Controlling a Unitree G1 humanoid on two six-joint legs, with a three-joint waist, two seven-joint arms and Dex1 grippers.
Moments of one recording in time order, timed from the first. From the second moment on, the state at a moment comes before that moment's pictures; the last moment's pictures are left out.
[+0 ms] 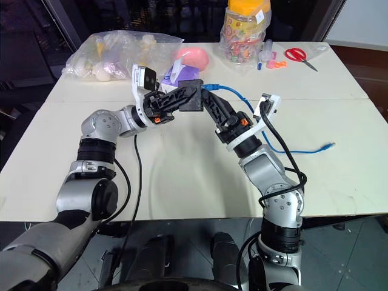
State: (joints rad) left arm -1.01 0.18 0.25 0.63 -0.71 1.04 -1.29; right arm -0.34 -0.06 -0.19 -0.45 1.11 0.67 0.09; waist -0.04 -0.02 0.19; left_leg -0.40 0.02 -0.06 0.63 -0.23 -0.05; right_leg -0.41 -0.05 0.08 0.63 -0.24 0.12
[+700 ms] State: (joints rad) left arm -1.02 0.18 0.23 0.68 -0.73 1.02 -1.26; right arm -0.32 -0.08 -0.14 -0.45 1.10 0.63 0.11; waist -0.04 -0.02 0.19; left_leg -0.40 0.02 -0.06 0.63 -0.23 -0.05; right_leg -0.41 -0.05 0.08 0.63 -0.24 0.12
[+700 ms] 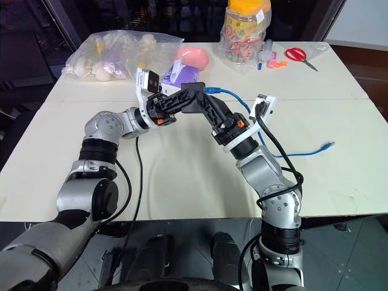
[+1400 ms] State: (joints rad) left arm -0.99 0.18 0.23 0.64 -0.76 1.04 -1.25; right arm -0.33 -0.08 -0.13 -0.44 1.10 0.57 0.14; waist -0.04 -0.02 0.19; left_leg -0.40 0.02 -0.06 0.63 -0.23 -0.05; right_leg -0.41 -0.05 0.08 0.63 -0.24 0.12
